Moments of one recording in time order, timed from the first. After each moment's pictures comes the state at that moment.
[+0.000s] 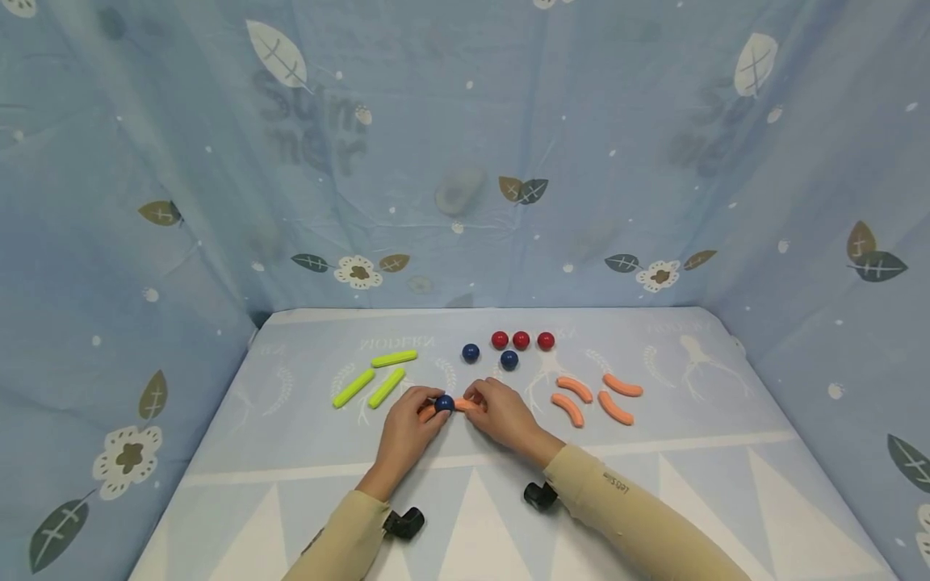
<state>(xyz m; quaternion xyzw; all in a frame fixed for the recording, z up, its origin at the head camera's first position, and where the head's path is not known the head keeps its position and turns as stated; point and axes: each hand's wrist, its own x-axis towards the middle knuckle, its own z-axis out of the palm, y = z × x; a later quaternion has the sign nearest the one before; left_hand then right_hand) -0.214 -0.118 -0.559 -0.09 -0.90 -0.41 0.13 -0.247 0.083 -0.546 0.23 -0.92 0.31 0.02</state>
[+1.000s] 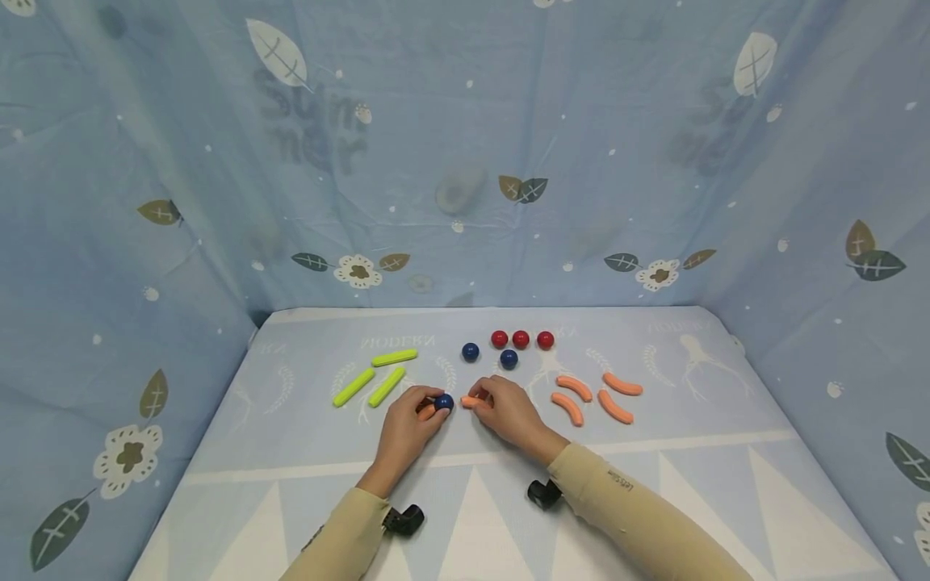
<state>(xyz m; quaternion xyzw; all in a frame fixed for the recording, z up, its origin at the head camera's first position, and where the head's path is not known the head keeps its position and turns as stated) -0.216 -0.119 -0.561 -0.08 -0.89 -0.42 0.13 -0.248 0.093 -0.540 0.21 -0.92 0.33 0.03</state>
